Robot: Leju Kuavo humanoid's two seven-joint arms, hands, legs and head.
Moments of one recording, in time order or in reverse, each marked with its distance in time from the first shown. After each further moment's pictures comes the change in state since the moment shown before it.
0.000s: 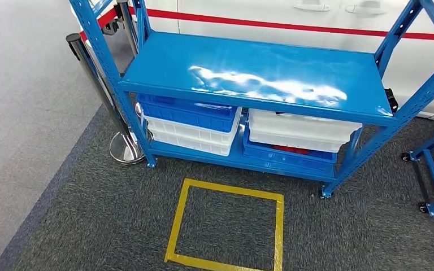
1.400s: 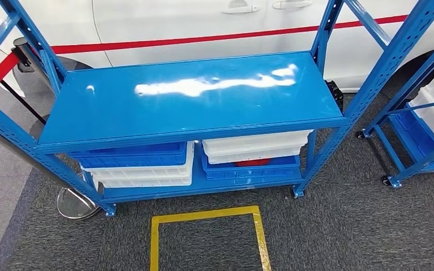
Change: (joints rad) left arm -0.007 0.000 0.000 0.001 -0.045 0.000 0.012; right arm -0.025 0.033 -0.179 -0.008 -0.059 0.025 -0.008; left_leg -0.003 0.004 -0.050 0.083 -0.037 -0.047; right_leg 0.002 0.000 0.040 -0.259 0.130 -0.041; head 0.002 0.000
